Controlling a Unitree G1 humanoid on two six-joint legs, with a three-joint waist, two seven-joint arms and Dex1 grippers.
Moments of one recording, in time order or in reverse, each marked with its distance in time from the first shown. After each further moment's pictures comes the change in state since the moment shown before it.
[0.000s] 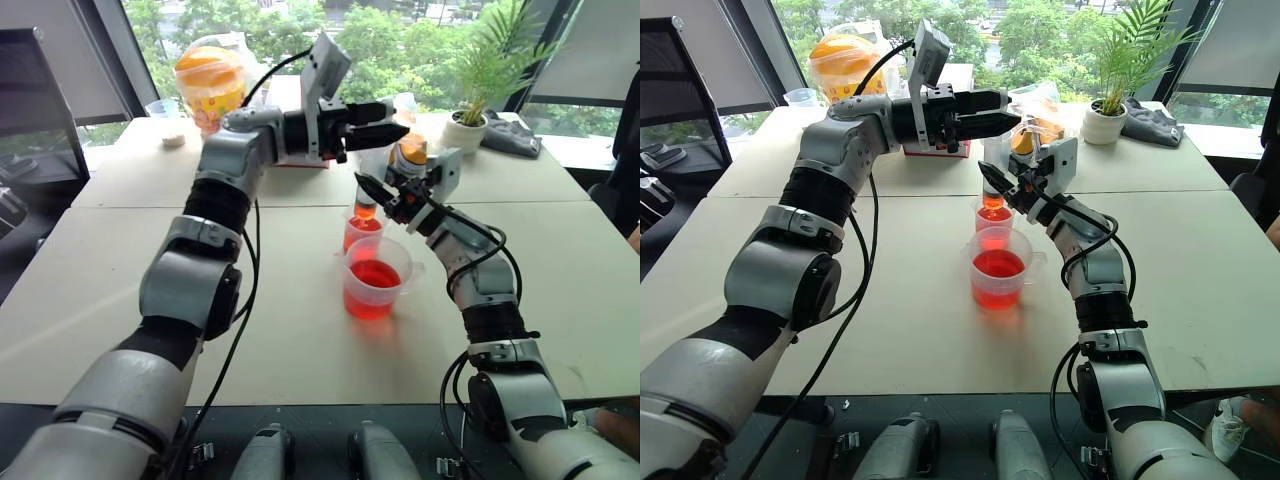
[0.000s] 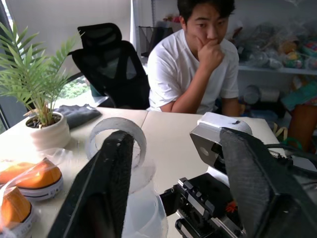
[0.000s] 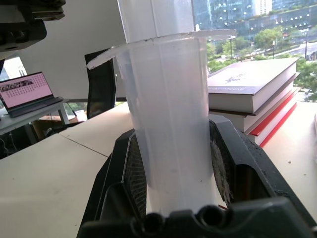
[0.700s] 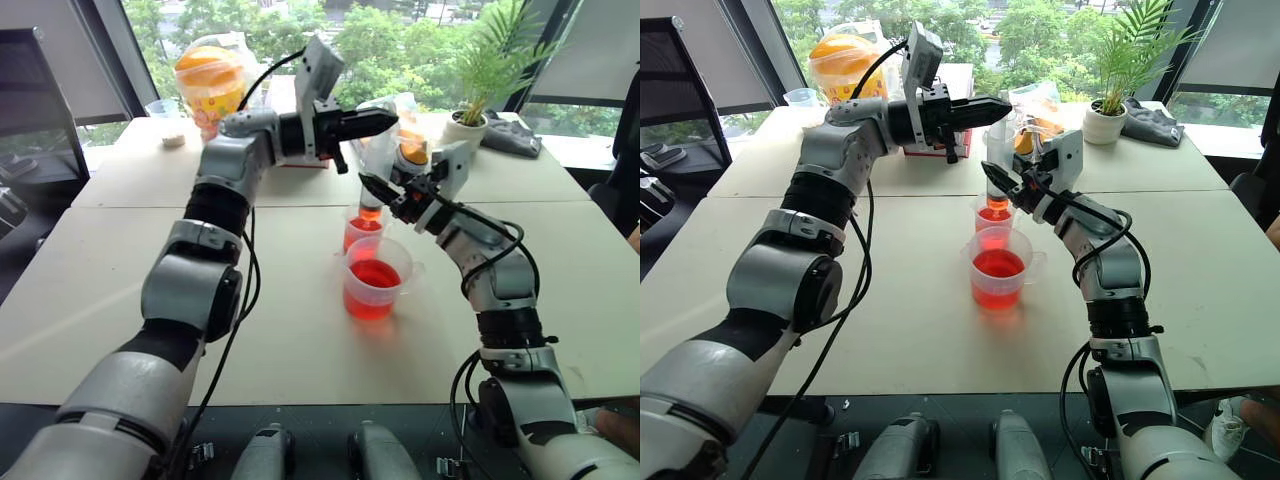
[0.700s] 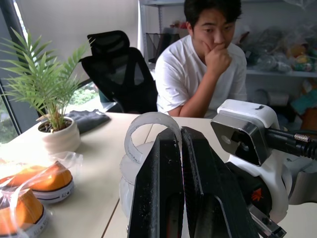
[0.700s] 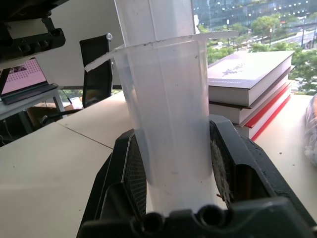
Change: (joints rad) left arm 0.045 -0.006 0.029 -0.029 0.028 -0.040 -0.002; right arm 0.030 -0.052 -0.003 -0.213 0.017 0.242 -0.047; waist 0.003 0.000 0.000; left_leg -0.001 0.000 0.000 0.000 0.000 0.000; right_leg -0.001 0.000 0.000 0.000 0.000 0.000
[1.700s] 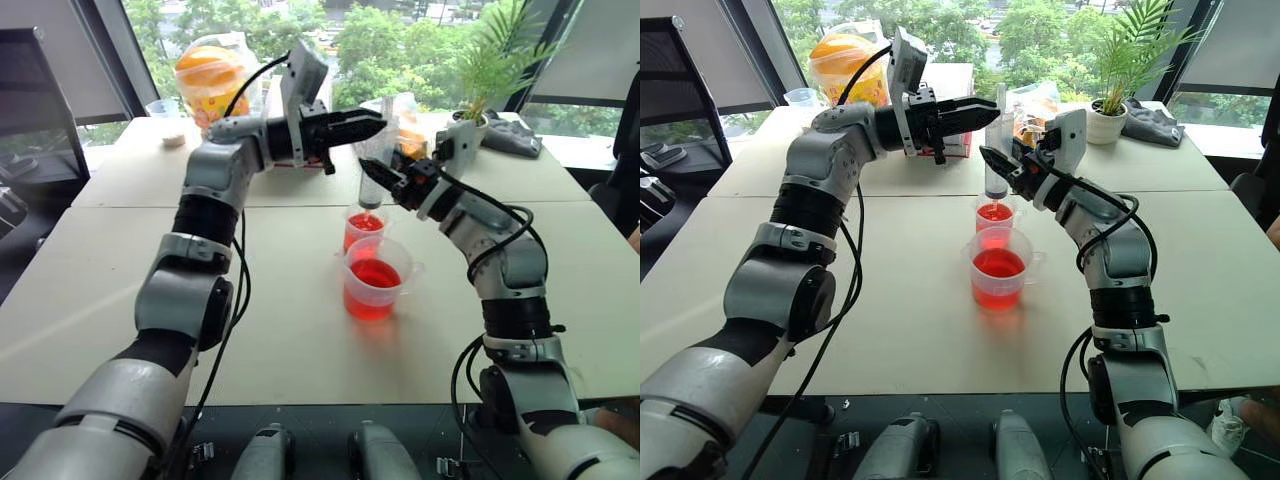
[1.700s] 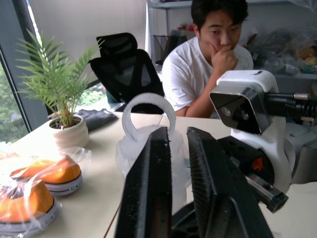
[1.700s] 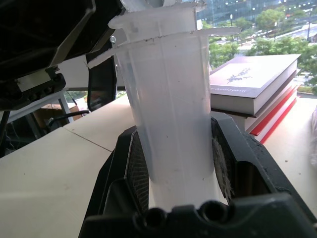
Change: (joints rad) left arm 0.067 0.043 0.008 -0.129 -0.018 0.087 0.006; right arm -0.060 -0.011 -0.029 -0.030 0.026 0.080 -0.027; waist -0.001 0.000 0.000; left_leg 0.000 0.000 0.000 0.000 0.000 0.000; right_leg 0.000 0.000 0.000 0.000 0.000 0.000
